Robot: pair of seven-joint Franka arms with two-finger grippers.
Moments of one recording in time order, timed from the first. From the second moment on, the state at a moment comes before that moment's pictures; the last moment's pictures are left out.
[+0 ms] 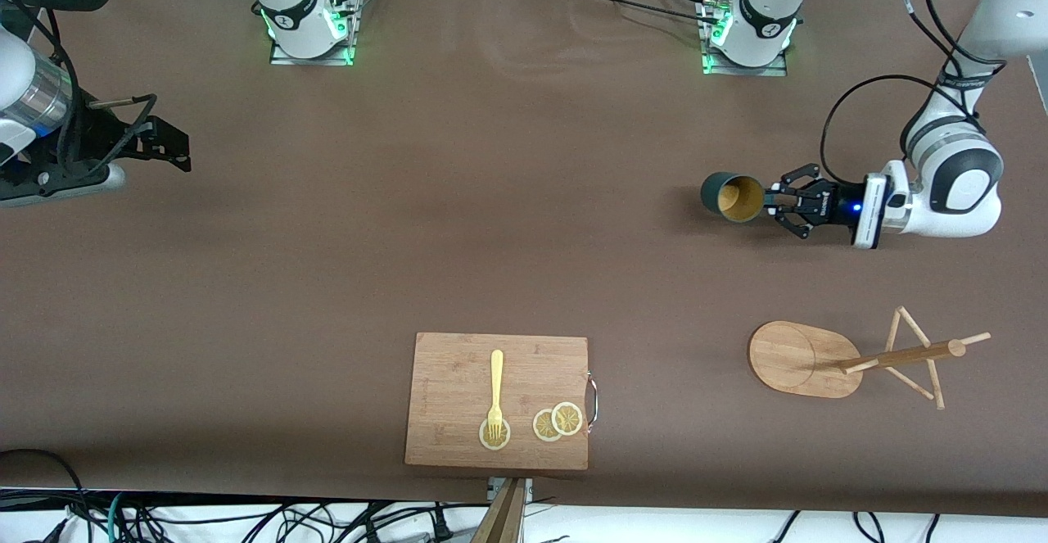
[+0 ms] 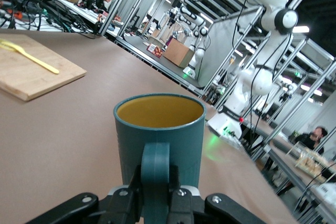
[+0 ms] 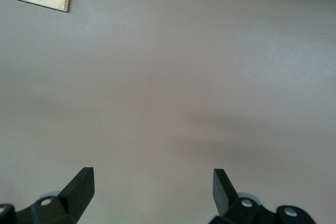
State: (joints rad) left arm 0.52 0.52 -0.16 -2.06 -1.02 1.49 1.99; right arm 0.12 0.07 -0.03 -1.60 -0.03 1.61 -0.13
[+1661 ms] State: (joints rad) left arm 0.74 0.56 -0.16 -1.82 -1.20 1.37 0.81; right arm 0.12 0.07 -0.03 -1.60 -0.03 1.61 -0.13
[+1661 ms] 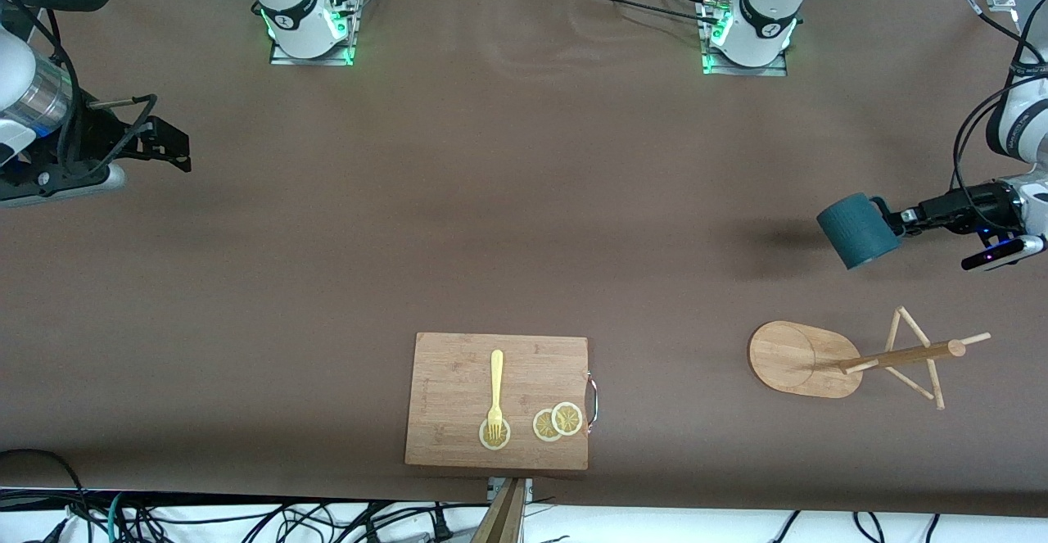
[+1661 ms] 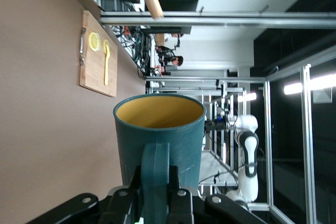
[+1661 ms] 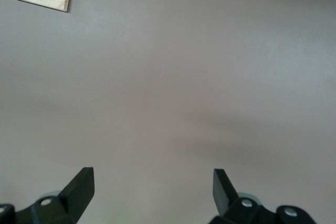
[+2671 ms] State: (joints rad) left arm 0.70 0.71 -0.17 -1.60 -1.30 1.50 0.54; right arm 0.12 0.07 -0.03 -1.60 -0.03 1.61 -0.13
